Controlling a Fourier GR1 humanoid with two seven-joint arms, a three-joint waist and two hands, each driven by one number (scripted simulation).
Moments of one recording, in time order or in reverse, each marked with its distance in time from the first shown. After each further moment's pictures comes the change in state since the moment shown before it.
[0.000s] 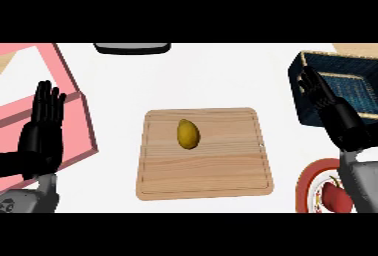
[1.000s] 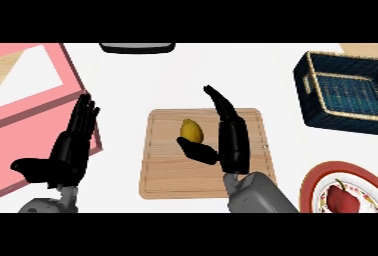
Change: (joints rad) left arm 0.043 -0.046 -0.125 -0.031 -0.018 -0.059 0.088; right arm -0.102 0.379 0.510 -0.064 0.764 -0.780 0.553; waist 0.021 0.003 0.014
